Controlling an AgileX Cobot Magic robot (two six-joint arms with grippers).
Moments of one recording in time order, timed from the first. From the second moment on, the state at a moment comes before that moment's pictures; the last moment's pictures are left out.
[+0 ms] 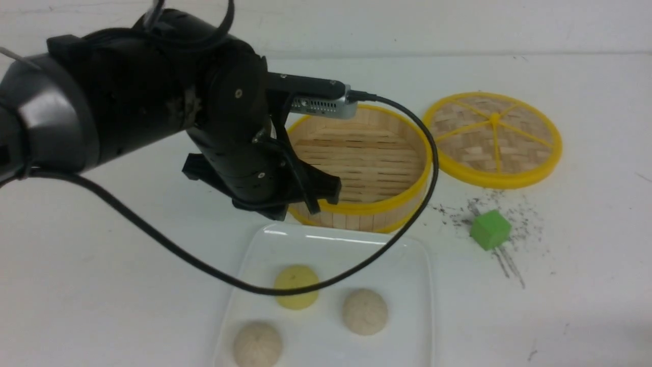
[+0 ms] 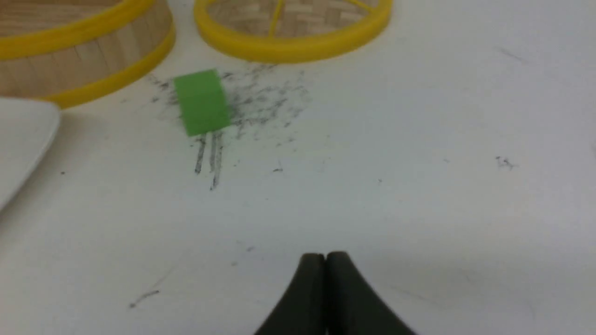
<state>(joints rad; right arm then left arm) 0.09 -0.01 0.01 -0.02 0.41 0.10 -0.64 1.61 -1.33 0.14 0.92 -0.39</state>
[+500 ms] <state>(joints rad) 0.06 -0.01 0.02 -0.03 0.40 0.10 -0.64 1.28 -1.33 0.24 1.13 -0.38</state>
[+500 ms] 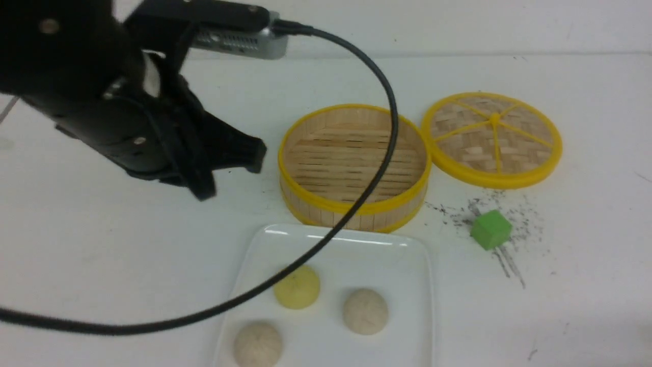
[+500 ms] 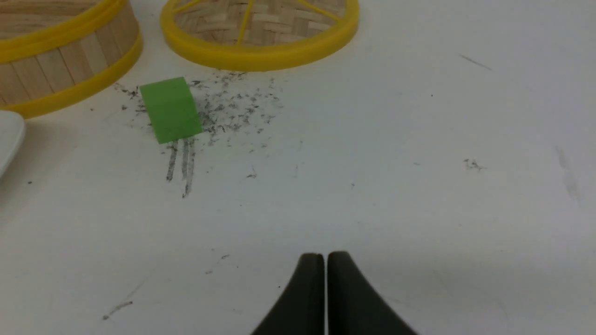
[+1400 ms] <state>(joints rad) 0.06 -0.01 0.02 -0.03 0.40 0.10 -0.64 0.54 -0.31 0.34 0.15 -0.84</state>
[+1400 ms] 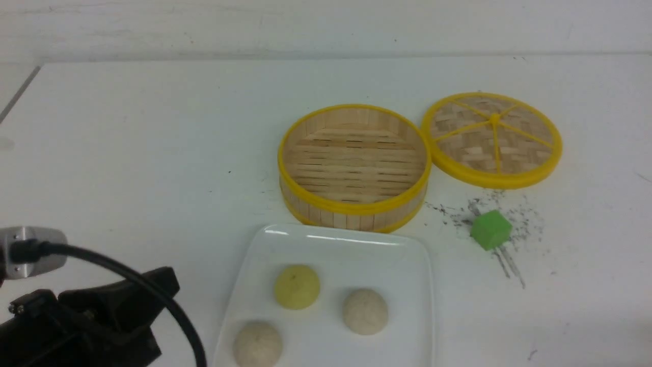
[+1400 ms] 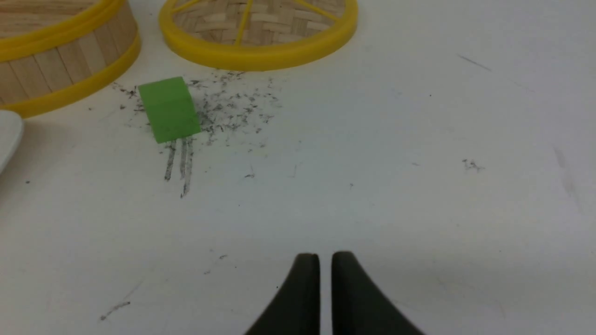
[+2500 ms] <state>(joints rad) 0.06 -0.01 0.02 -0.04 0.41 0.10 -0.12 0.15 -0.01 0.08 0.31 -0.15</state>
